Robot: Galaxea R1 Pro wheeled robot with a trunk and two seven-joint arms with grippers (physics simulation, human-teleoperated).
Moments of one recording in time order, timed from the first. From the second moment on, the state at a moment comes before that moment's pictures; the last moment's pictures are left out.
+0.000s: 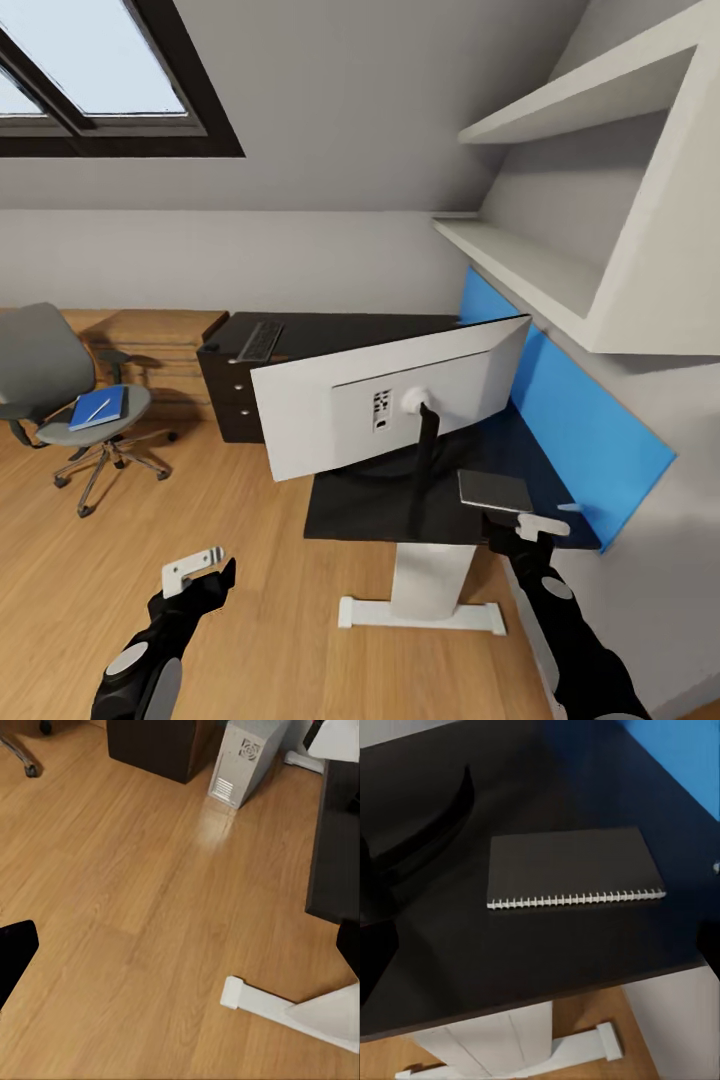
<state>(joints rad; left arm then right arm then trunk) -0.06 -0.06 0.09 -1.53 0.21 0.40 0.20 -0.41 0.00 -0.14 -0.97 -0.05 0.06 -0.10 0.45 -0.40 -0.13</state>
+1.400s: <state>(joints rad) -0.06 -0.06 0.29 -1.54 0.22 0.40 0.20 -0.42 -0.08 -0.17 -0.72 -0.06 -0.07 -0.10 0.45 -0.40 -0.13</state>
